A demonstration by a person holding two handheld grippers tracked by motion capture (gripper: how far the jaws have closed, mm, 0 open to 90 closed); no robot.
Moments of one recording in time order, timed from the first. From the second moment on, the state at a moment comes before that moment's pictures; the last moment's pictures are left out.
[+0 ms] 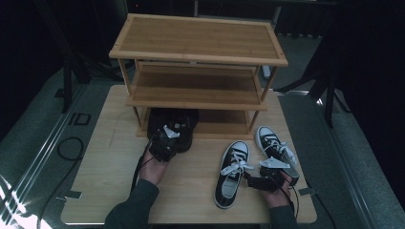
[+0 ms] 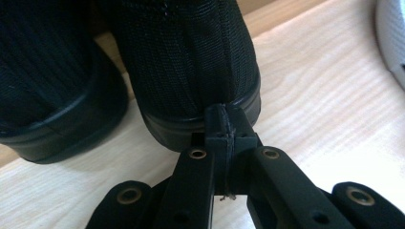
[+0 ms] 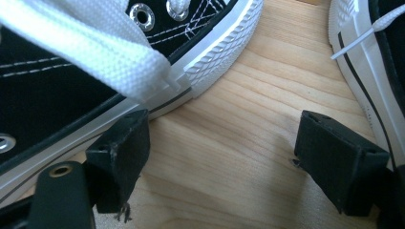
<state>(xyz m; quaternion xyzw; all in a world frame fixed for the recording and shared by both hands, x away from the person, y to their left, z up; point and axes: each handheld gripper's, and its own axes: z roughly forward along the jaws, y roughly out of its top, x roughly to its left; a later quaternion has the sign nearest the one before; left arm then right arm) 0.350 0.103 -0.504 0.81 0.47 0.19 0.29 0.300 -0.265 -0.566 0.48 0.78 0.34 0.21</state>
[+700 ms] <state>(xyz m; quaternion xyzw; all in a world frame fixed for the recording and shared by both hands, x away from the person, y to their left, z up) 0.385 0.099 -0.507 0.79 0.50 0.20 0.29 0.300 -0.265 -0.566 0.48 0.78 0.34 0.21</state>
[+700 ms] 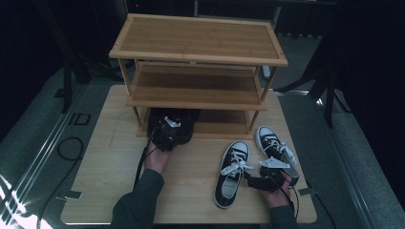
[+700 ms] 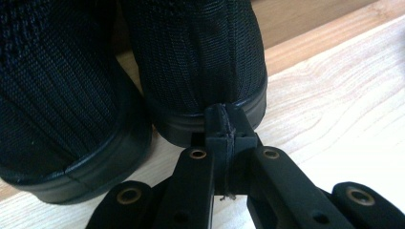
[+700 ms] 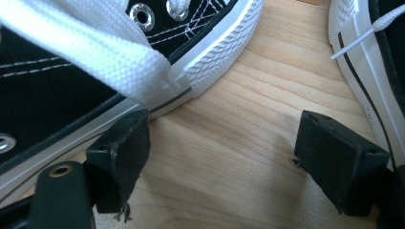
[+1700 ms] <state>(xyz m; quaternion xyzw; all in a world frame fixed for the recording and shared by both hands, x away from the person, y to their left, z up) 0.361 0.156 -0.516 0.78 0.52 0.20 0.29 0.300 -0.265 -0.566 0.48 0.78 0.34 0.21</state>
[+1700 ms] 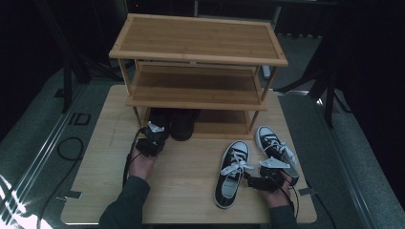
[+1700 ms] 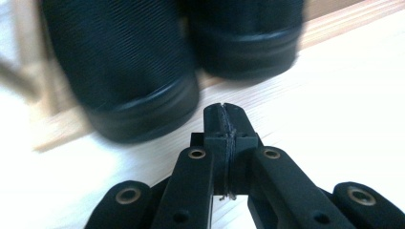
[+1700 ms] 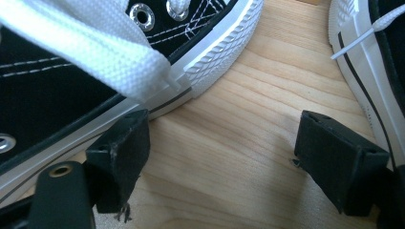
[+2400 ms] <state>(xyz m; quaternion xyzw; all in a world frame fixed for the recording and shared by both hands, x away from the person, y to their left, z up) 0.382 0.168 -0.530 0.76 0.55 0.20 0.29 0.300 -0.265 -0.566 0.48 0.78 0.34 0.21</state>
